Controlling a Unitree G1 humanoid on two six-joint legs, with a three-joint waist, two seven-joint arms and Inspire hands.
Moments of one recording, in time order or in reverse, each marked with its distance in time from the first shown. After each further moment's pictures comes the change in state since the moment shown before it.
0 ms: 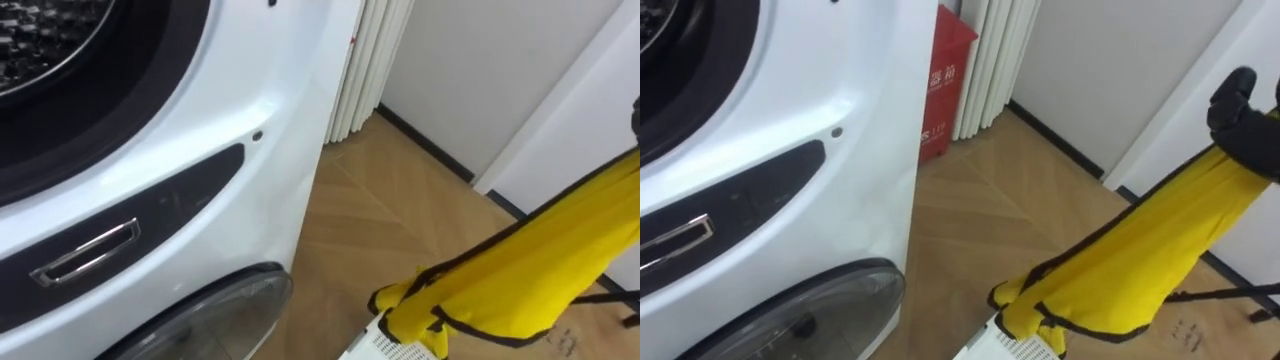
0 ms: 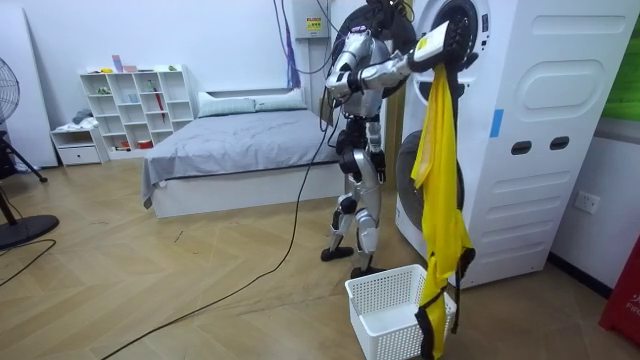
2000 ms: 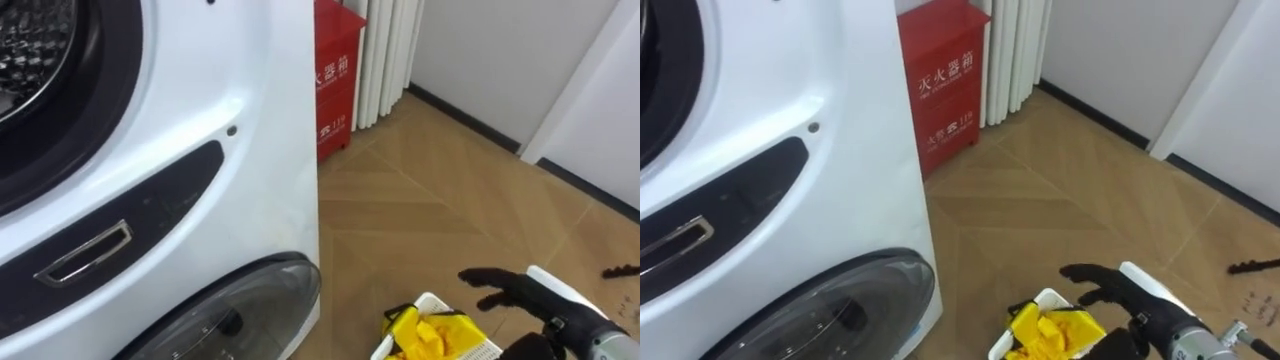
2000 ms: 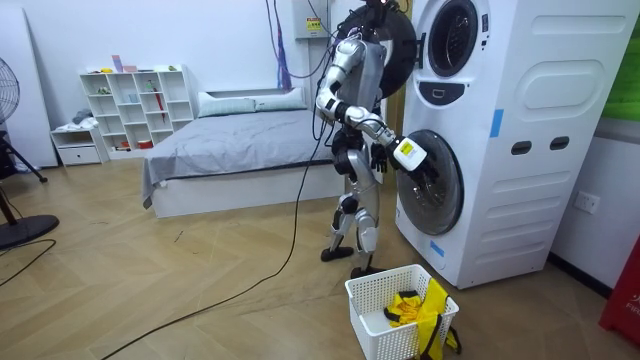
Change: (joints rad) left arm -0.096 -0.001 -0.043 0.081 0.004 0.023 -0.150; right arm 0.115 0.096 0.207 0.204 -0.347 0.051 0.813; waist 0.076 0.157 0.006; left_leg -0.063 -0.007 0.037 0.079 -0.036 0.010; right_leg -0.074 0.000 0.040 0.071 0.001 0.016
